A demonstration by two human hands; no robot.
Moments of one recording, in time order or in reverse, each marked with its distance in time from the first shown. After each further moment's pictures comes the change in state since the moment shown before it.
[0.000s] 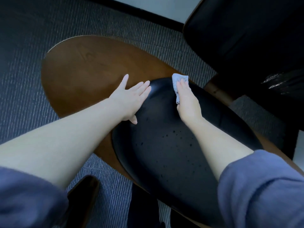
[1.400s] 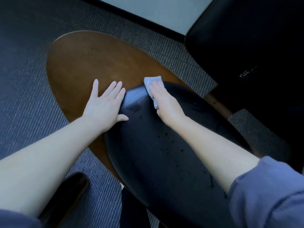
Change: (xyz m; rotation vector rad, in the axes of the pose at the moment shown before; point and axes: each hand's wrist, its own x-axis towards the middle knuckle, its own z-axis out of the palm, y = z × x) left_hand -0.042 0.029 0.046 -0.167 0.215 -0.406; right_hand -0.002 -0.036 -0.007 -0.016 -0.066 -0.429
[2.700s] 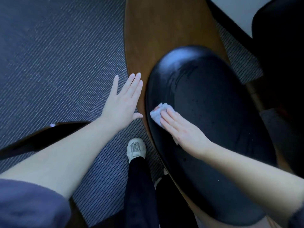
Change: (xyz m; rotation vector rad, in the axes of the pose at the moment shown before) left_hand -0.152 0.054 0.120 -0.157 0.193 -0.261; right_hand -0.166 -0.047 0.071 -0.543 -0.133 -0.811
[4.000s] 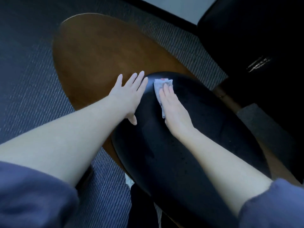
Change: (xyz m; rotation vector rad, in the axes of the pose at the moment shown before) left_hand 0.195 0.042 -0.102 0.137 -0.490 0.269; right_hand 0.041 0.126 0.002 0.433 0.155 0.760
